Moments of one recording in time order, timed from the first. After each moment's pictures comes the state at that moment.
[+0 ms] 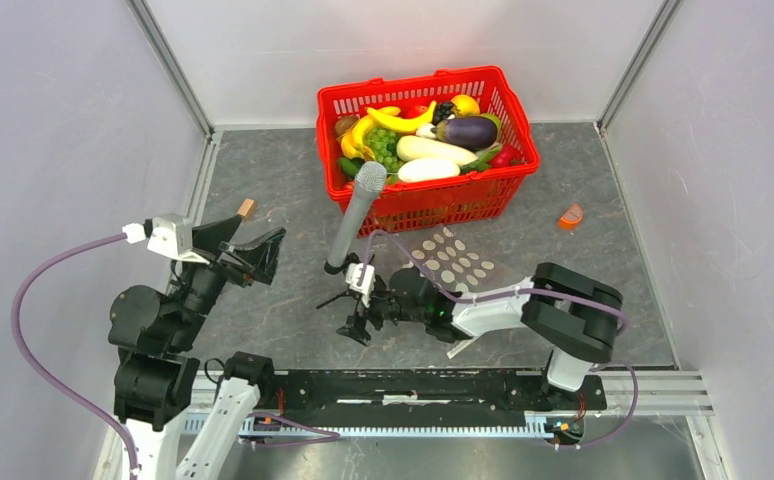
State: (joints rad) left arm -0.20 0.39 1.01 -0.48 0.19 -0.27; right arm 1.15 1.69 0.69 0.70 -0.19 -0.04
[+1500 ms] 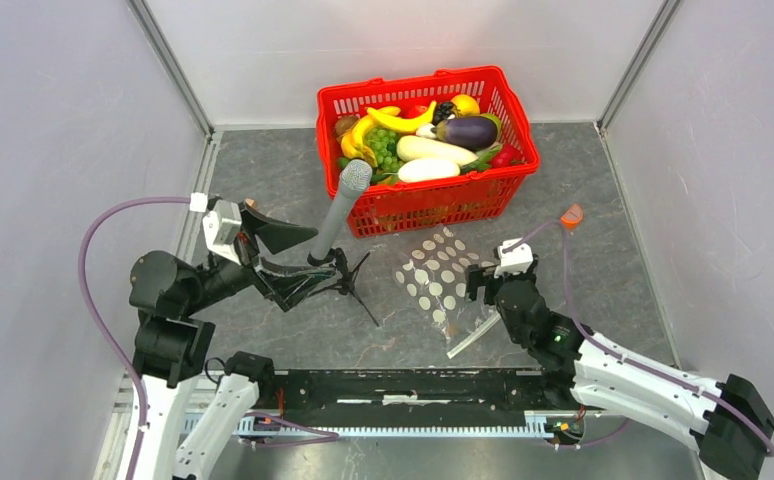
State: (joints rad) left arm -0.22 0.52 0.96 -0.24 0.87 -0.38; right arm 0.93 0.70 0.26 0.07 0.69 0.25
